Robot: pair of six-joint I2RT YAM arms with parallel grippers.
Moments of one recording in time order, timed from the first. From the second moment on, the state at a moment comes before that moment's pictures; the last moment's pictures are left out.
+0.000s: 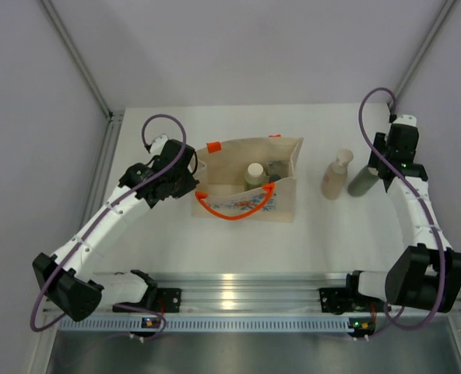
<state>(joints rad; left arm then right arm) -0.58 1.23 1.27 -0.94 -0.35 -0.99 -0.16 1.27 1.08 -0.40 0.26 -0.02</state>
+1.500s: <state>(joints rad) -0.58 1.20 1.22 -0.93 -0.36 -1.06 0.91 1.31 1.22 -0.55 0.20 0.44</state>
